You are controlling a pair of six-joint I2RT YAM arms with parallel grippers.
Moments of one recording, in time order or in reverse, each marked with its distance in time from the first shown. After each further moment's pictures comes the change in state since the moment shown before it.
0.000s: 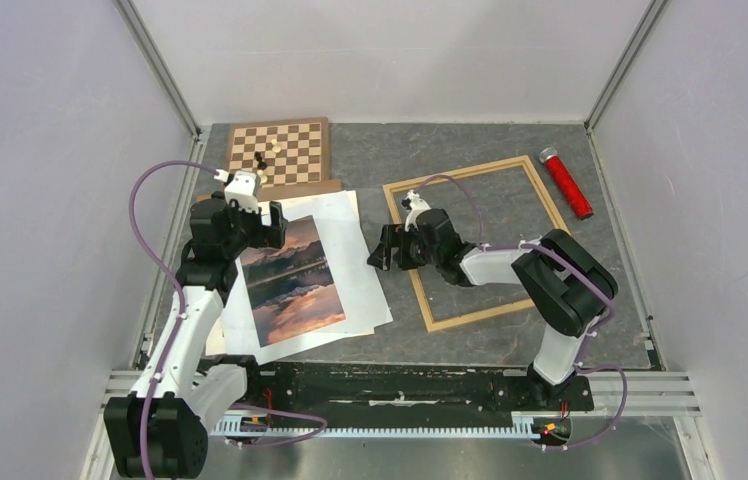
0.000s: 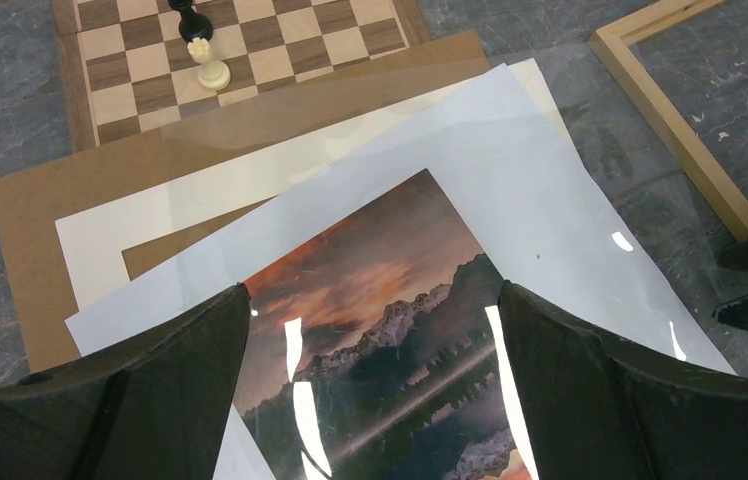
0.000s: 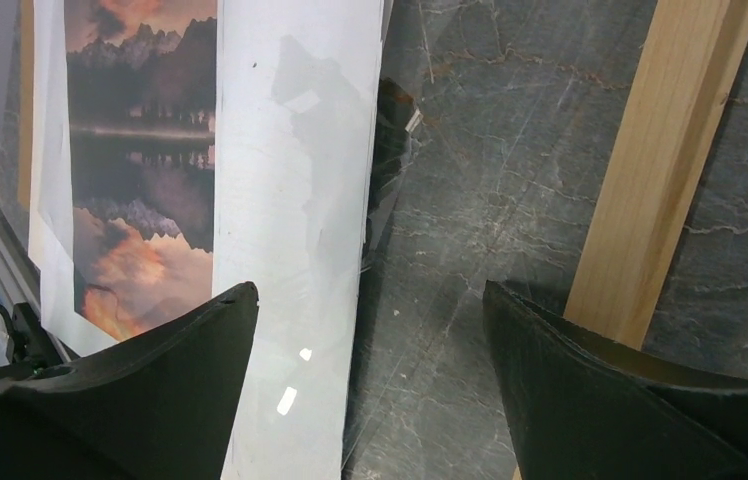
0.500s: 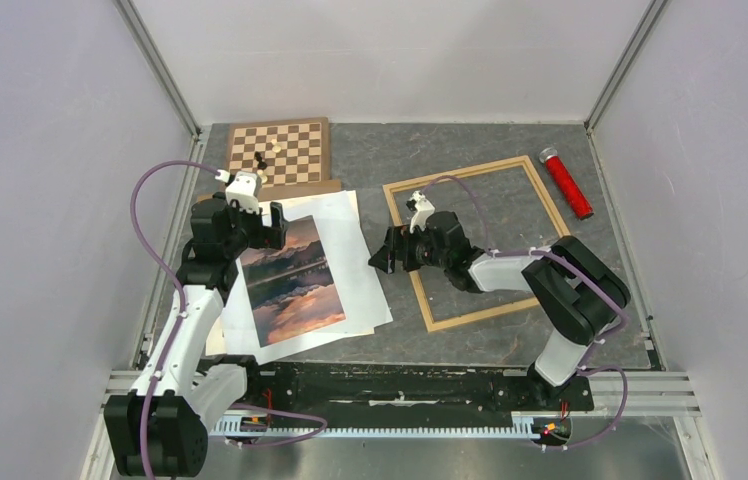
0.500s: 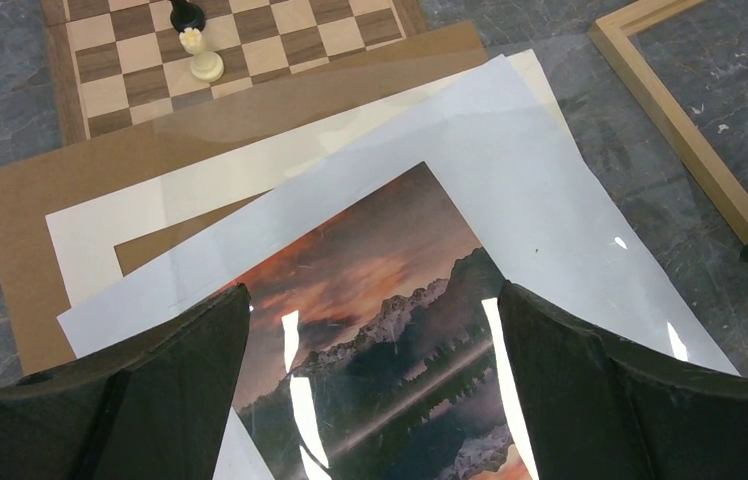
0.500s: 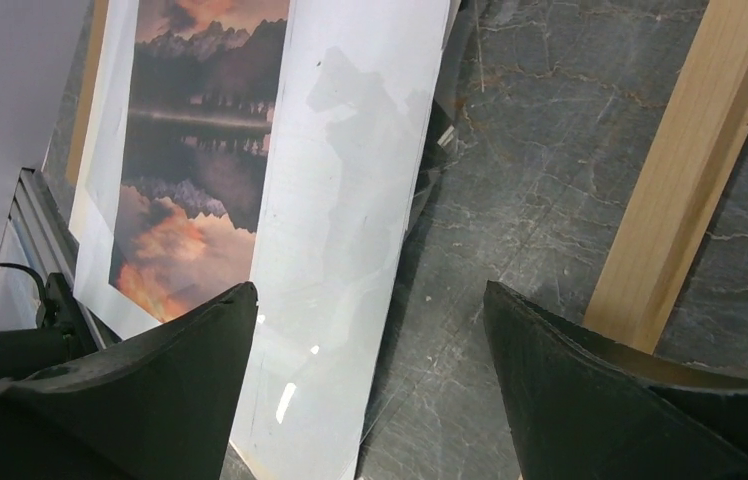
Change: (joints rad) left arm 0.000 0.007 0.000 -0.008 0.008 0.000; right arm -0.011 -0.067 -0.085 0.118 -0.084 -0.028
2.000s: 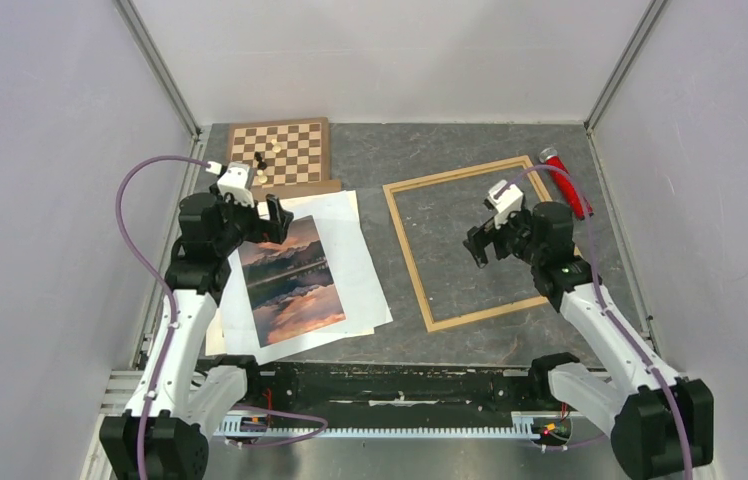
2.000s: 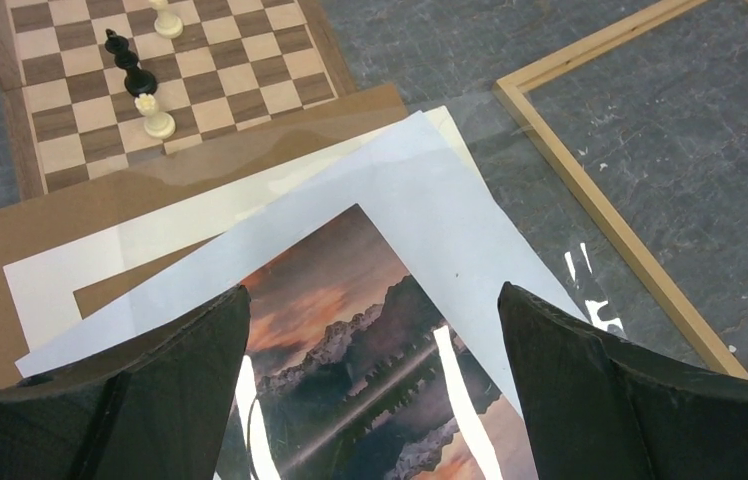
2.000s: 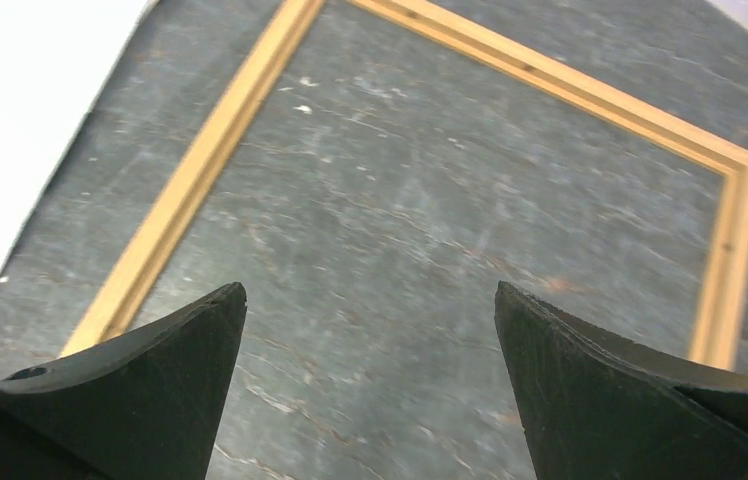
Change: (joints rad) left arm 0.000 -0.063 0.099 -0.085 0.108 -0.075; right arm -0.489 -0.764 -0.087 -0.640 -0.038 -0.864
